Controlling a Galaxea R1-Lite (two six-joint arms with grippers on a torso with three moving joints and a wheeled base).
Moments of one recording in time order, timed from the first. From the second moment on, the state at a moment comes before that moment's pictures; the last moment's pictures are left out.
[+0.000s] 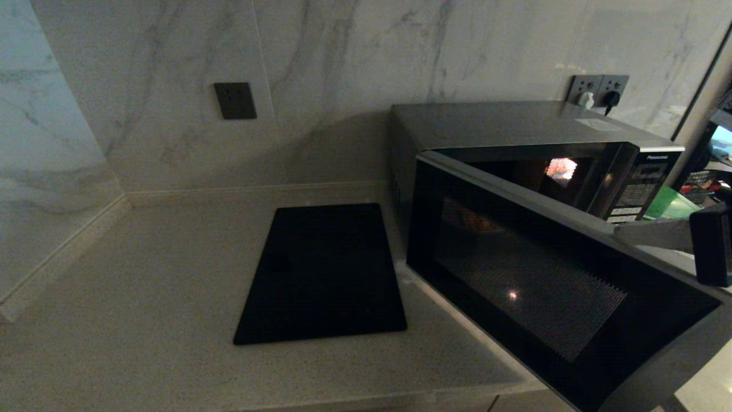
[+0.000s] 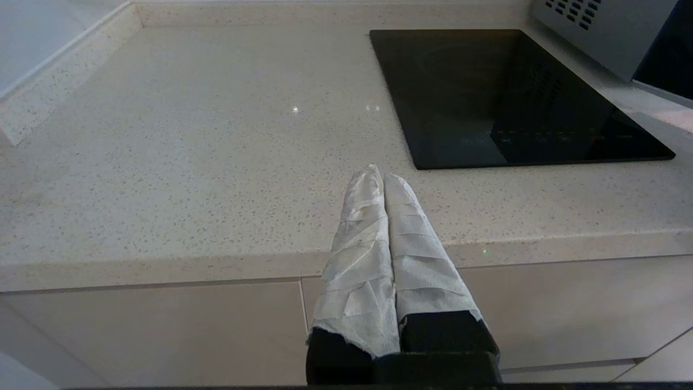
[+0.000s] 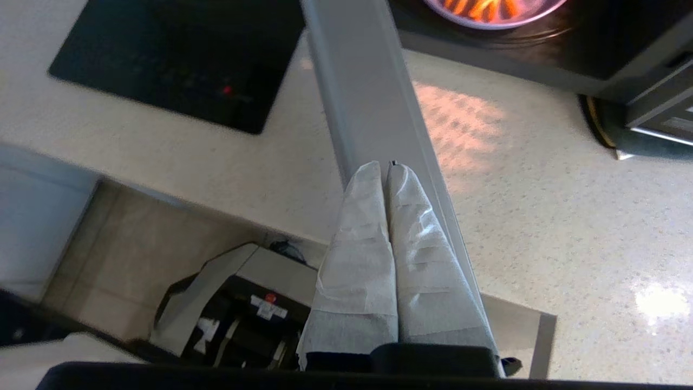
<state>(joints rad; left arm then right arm) 0.00 0.00 0.00 0.00 0.02 -0.03 0.41 1.27 -1.25 0.58 -0.04 0.07</state>
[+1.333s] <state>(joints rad) 0.00 0.00 0.00 0.00 0.02 -0.03 0.41 1.31 -1.20 0.56 -0.34 0.15</state>
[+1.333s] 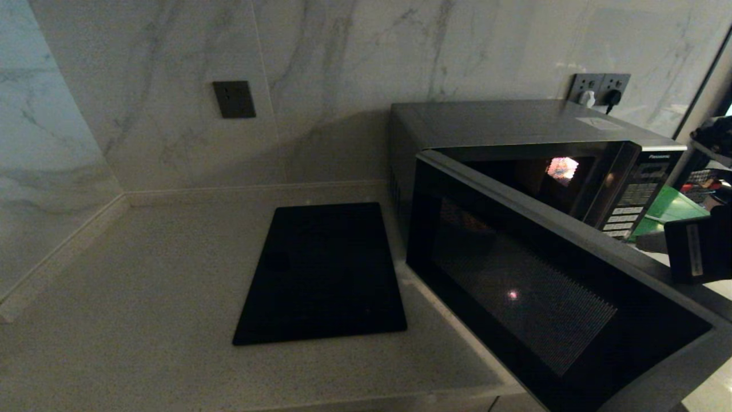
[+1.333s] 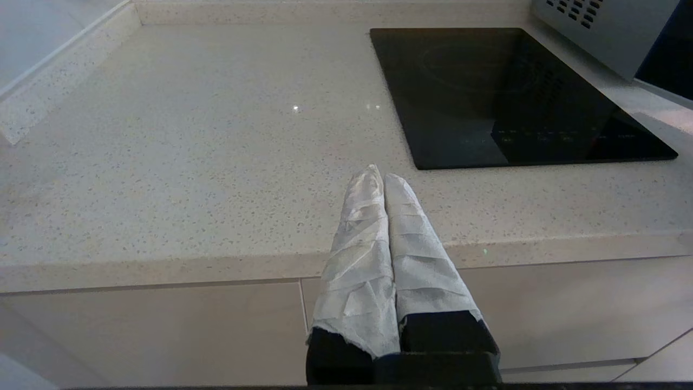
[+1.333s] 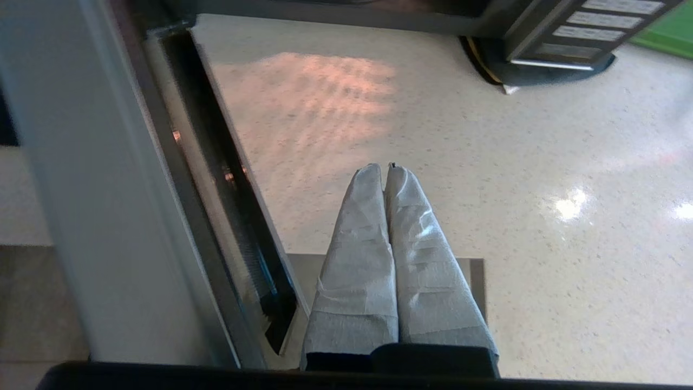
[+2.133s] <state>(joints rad) 0.00 0.00 0.00 0.00 0.02 -0.03 0.58 1.22 -1.16 0.57 -0.25 0.15</state>
